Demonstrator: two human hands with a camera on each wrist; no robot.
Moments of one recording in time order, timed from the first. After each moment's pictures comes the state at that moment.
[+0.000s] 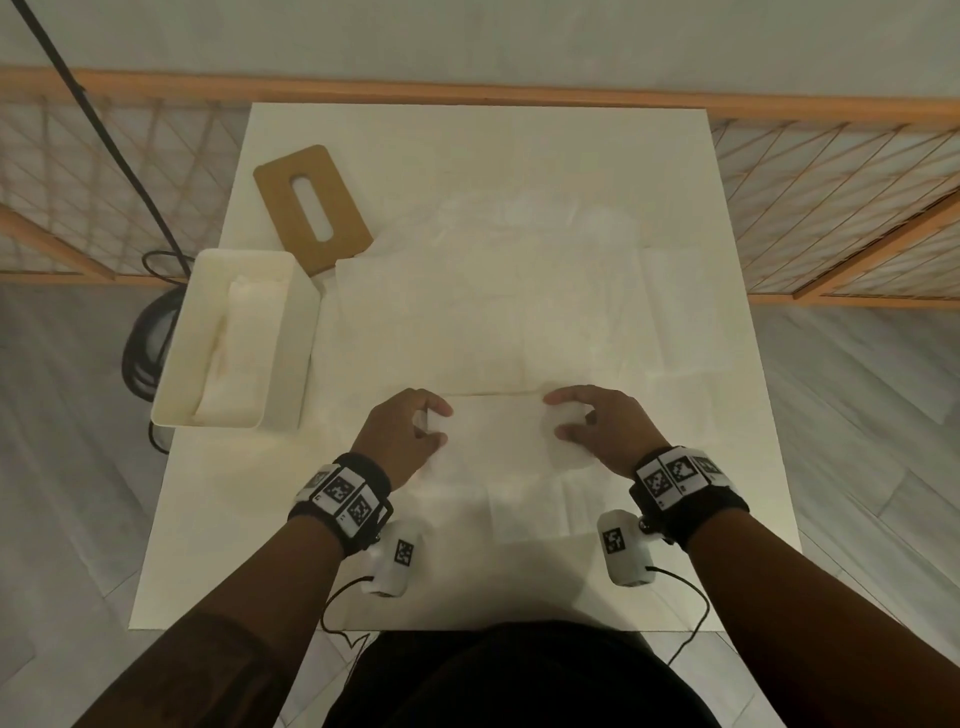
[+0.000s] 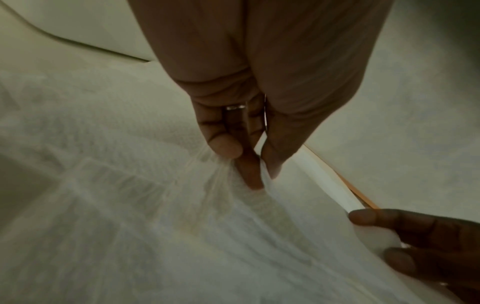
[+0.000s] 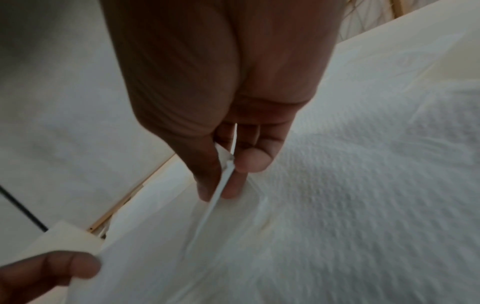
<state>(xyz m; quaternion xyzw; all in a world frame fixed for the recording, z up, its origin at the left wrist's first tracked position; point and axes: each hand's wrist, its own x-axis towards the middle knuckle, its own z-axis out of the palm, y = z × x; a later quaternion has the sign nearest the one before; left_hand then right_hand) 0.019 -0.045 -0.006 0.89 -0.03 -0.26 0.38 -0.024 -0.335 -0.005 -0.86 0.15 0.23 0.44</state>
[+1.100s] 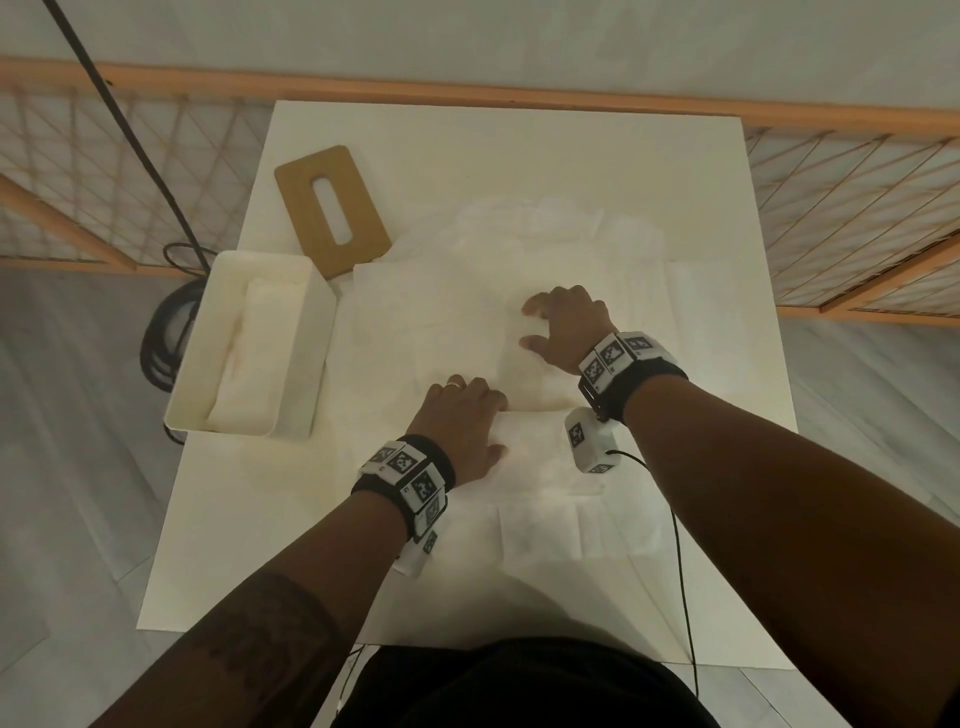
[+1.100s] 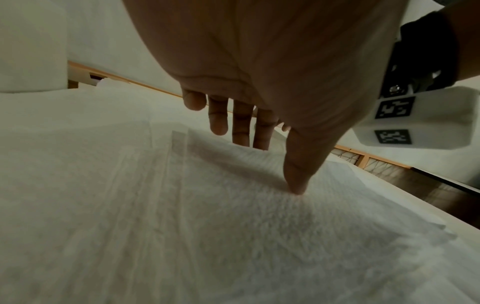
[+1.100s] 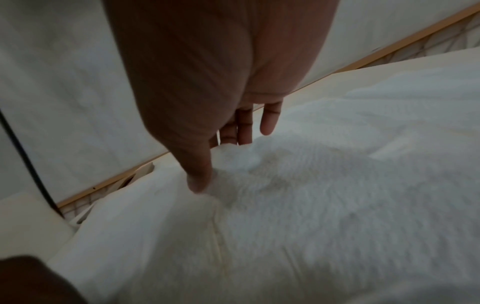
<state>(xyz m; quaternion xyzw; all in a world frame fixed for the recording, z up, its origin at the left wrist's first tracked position) 0.044 -0.095 -0.007 0.93 -0.28 -0.22 0.06 0.126 -0.300 -0.003 -0.97 -0.02 0.19 0.14</state>
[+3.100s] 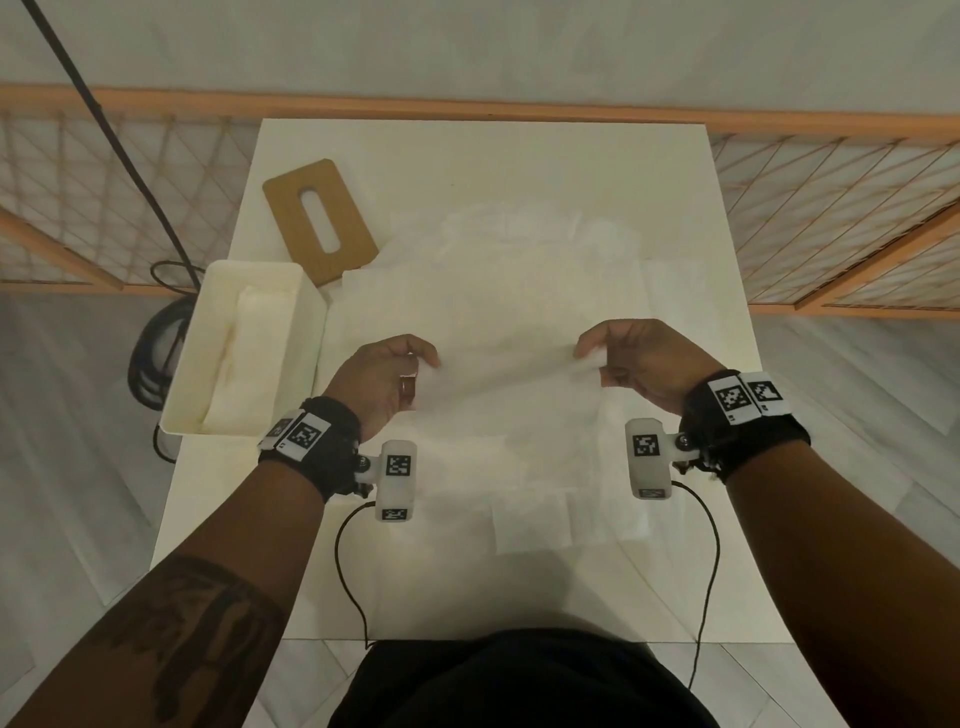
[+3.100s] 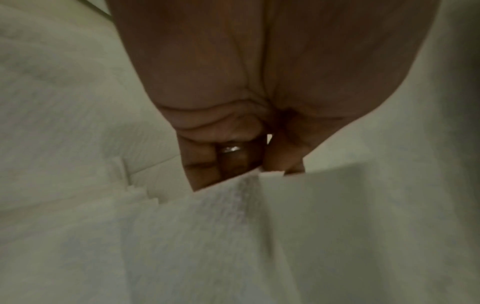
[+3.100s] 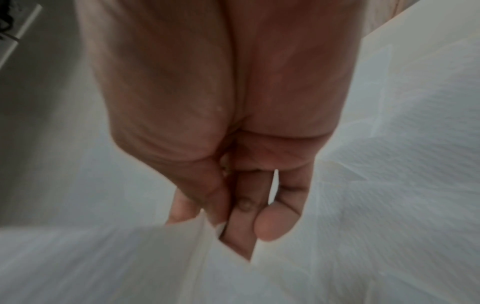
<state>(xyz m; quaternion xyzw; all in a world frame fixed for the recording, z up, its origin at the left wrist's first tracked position) 0.081 -0.042 0.040 0.63 0.10 -0.33 0.69 0.041 -0.376 0.045 -0.70 0.14 0.26 0.65</state>
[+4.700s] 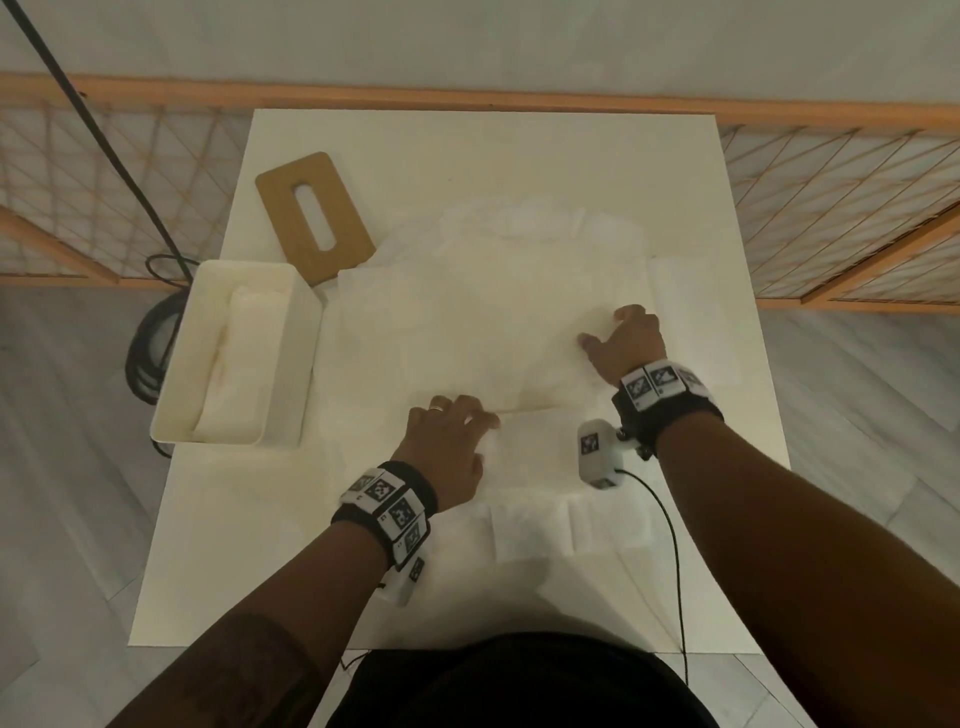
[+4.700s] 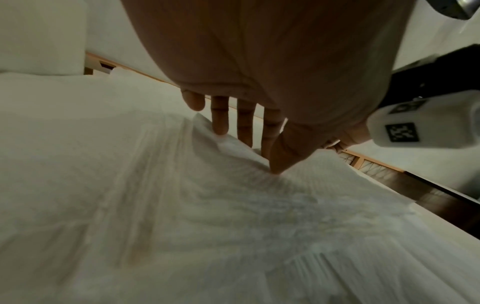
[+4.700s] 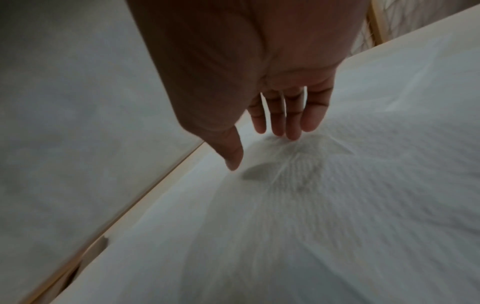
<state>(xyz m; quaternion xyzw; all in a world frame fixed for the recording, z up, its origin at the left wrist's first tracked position) 0.019 -0.086 -0.008 0.93 -0.28 -0.22 0.08 0.083 -0.353 -0.006 -0.89 0.31 0.14 0.29</state>
